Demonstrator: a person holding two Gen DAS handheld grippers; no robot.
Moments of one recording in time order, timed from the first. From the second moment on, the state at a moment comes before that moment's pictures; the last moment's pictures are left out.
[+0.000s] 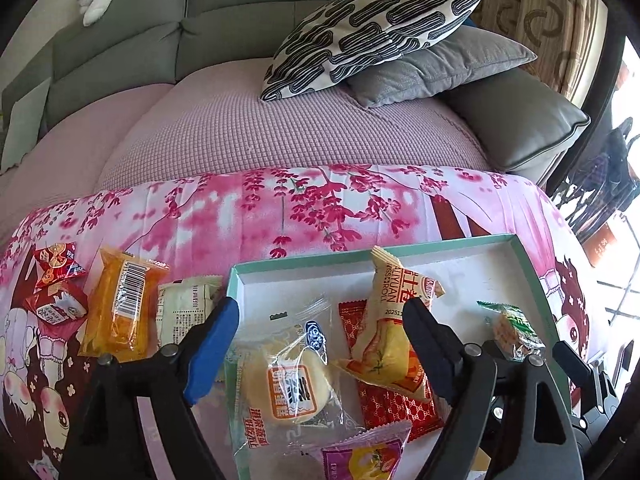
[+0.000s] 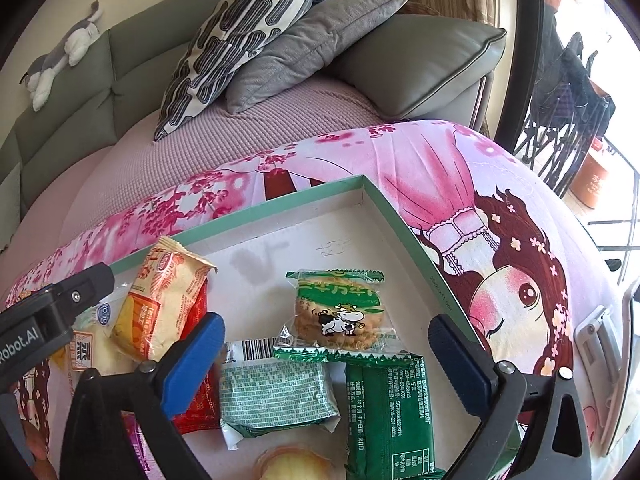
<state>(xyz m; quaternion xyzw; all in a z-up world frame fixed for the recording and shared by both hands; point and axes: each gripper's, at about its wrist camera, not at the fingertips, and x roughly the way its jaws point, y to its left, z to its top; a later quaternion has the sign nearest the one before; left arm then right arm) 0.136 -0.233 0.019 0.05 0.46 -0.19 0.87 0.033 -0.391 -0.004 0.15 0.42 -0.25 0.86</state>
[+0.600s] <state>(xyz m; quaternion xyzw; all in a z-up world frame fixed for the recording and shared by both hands) 0.131 -0.187 0.040 -0.01 0.42 -0.19 0.89 0.019 -0.381 0.017 0.18 0.41 -0.24 0.86</state>
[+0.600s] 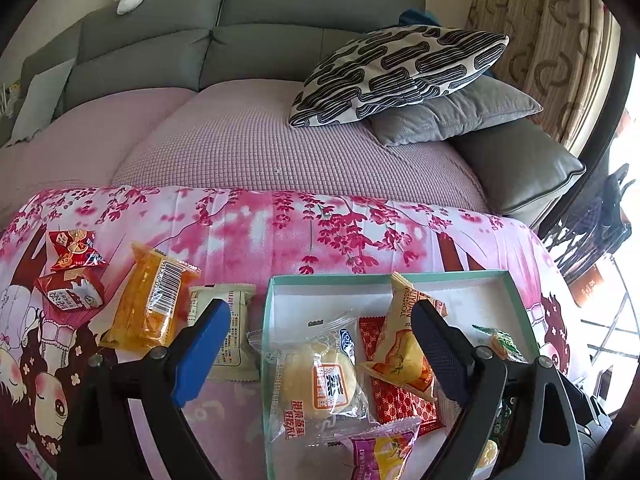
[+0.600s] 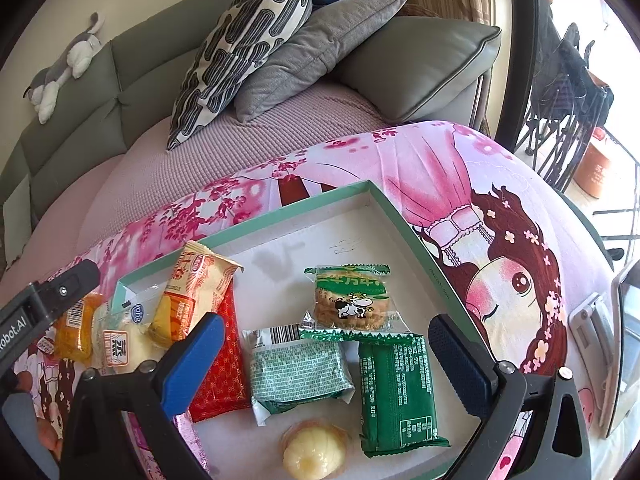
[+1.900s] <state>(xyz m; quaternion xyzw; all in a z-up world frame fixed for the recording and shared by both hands) 0.131 0.020 0.007 -0.02 0.46 0.04 0.89 0.055 -0.231 0.039 0.11 0.42 -0.07 0.90</state>
